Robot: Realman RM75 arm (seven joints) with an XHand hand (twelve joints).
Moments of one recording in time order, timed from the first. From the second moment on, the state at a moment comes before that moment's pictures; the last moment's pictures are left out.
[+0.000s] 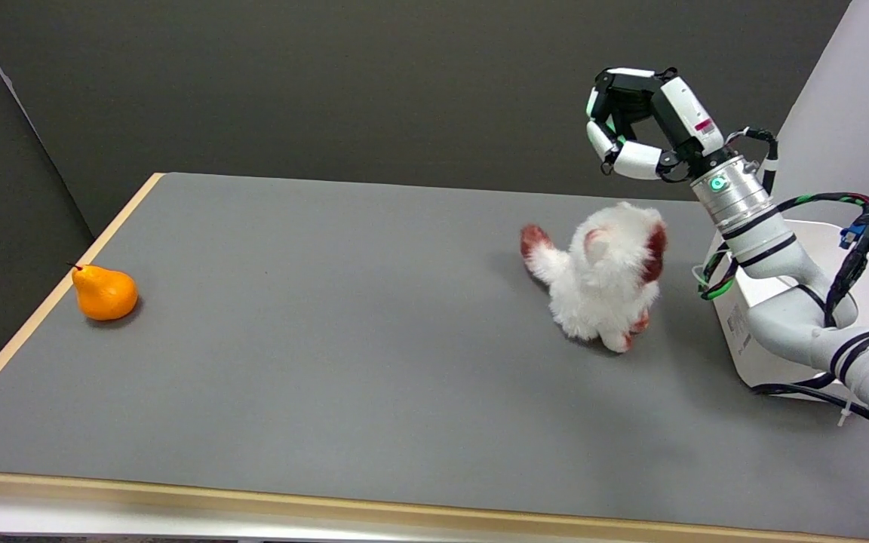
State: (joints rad) arm 0.35 -0.81 -1.78 0.91 0.26 0.96 1.31
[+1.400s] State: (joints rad) arm 0.06 -0.80 -1.74 0.99 0.40 0.98 1.34
